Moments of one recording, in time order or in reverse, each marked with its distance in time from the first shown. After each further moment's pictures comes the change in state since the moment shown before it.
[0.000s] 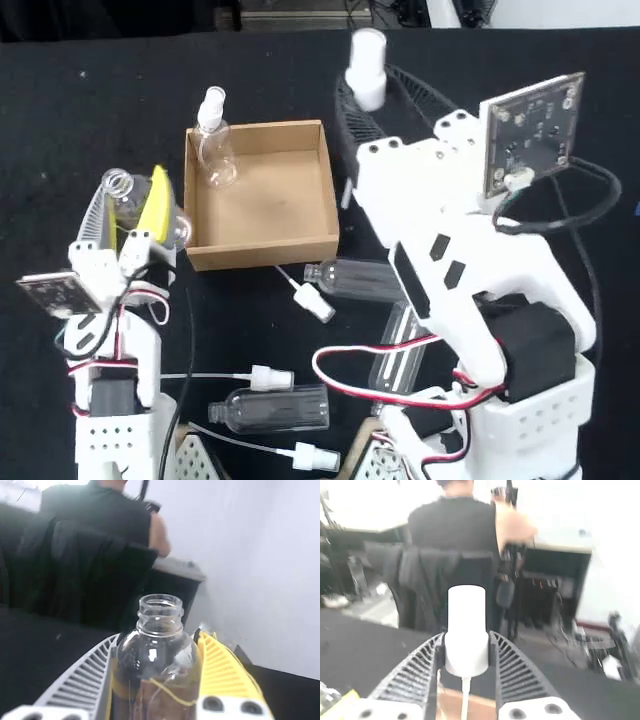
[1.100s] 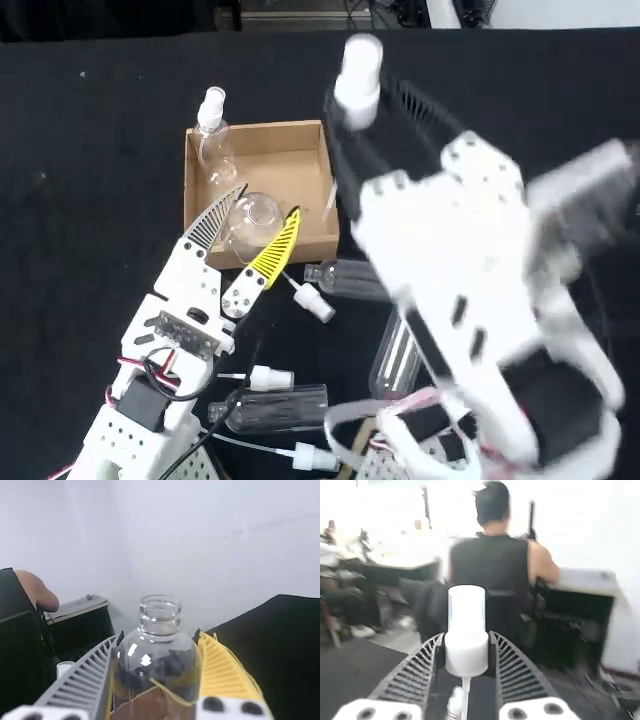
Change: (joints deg) left arm 30.9 0.0 0.0 -5.5 -28.8; right arm -7.0 -9.2 2.1 -1.5 -0.1
